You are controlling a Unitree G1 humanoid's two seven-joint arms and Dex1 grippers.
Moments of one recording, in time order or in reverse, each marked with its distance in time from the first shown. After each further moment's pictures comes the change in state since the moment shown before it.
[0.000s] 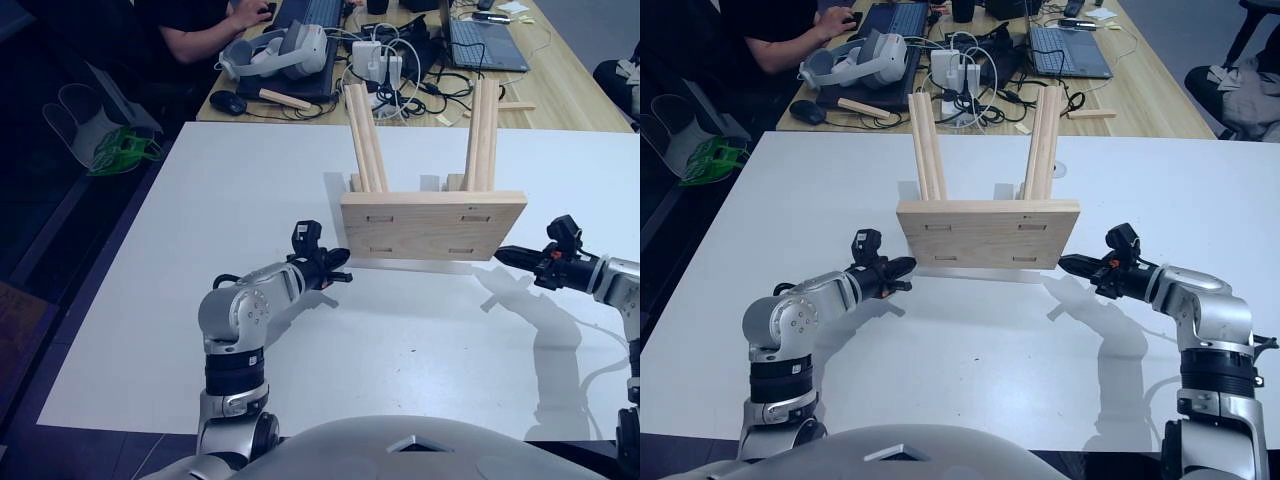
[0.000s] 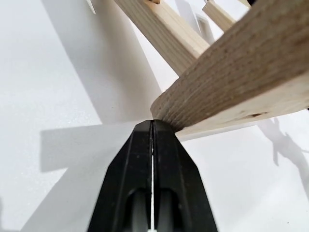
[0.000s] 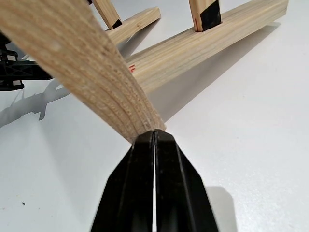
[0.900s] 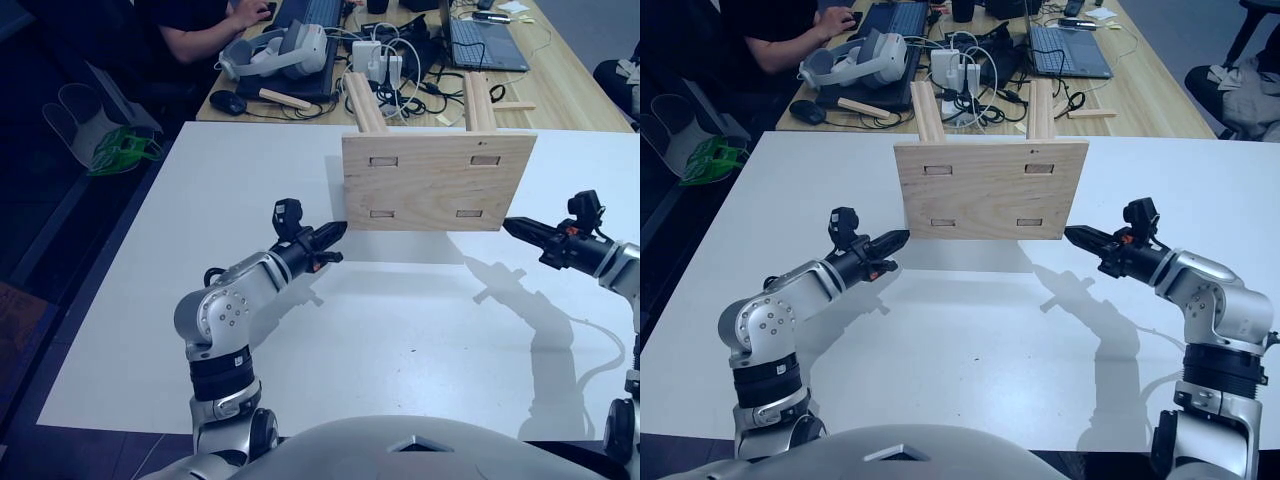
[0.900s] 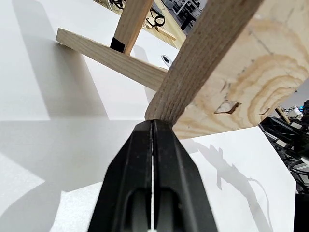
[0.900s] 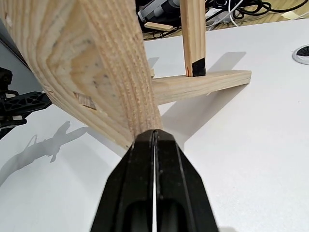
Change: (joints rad) left arm -0.006 -0.004 0.120 -0.064 -0.209 -0.054 -0.010; right arm -0.040 0.047 -0.140 -0.117 0.137 0.129 -0.115
